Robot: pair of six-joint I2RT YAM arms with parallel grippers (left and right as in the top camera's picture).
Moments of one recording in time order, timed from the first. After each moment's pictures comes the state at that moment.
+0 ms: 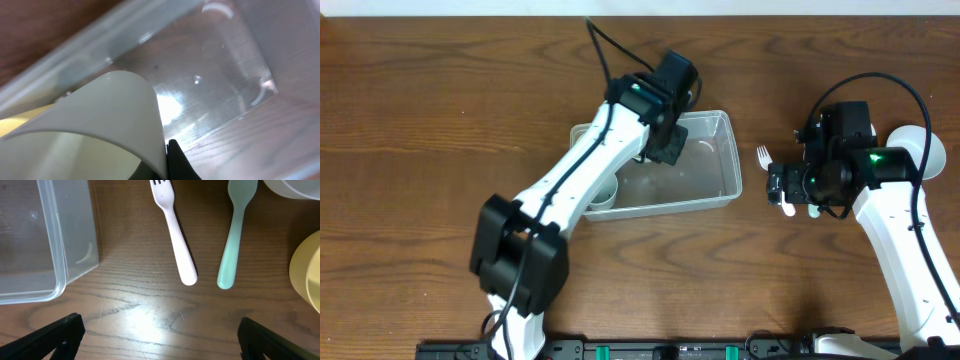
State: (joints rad) left arm -0.60 1.99 1.76 -1.11 0.01 -0.15; right arm 0.06 1.38 1.11 -1.03 -0.06 0.10
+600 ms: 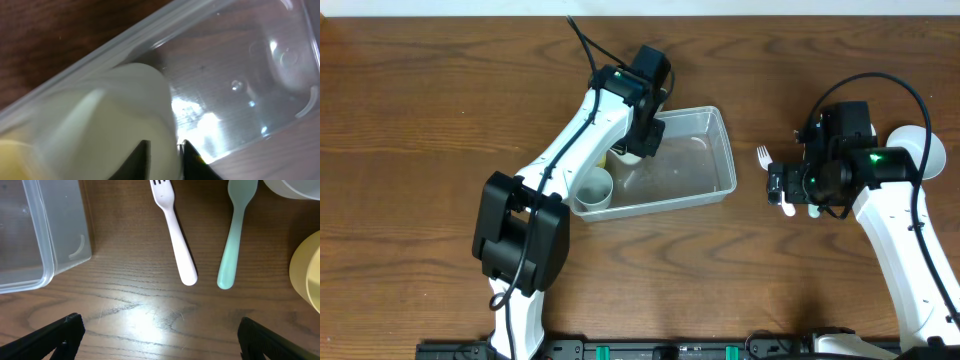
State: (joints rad) left arm -0.49 2.06 1.76 -1.10 0.02 -0.12; right arm 0.06 1.38 1.11 -1.03 -0.06 0.10
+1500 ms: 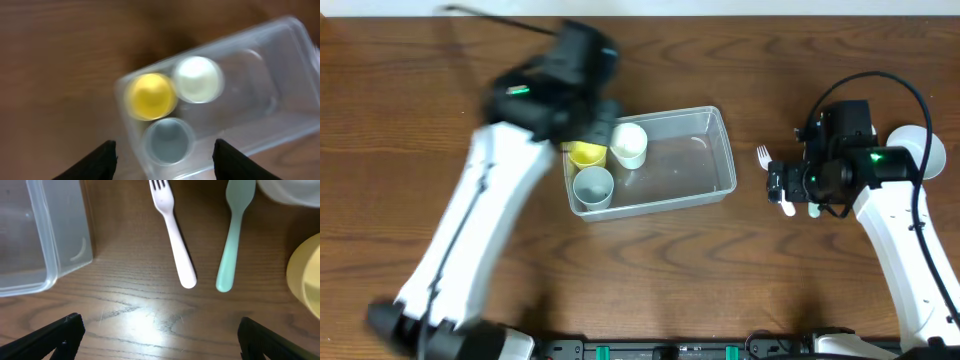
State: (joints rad) left arm -0.32 1.59 1.76 -1.26 -0.05 -0.16; right arm 0.06 1.38 1.14 -1.03 -0.05 0.10
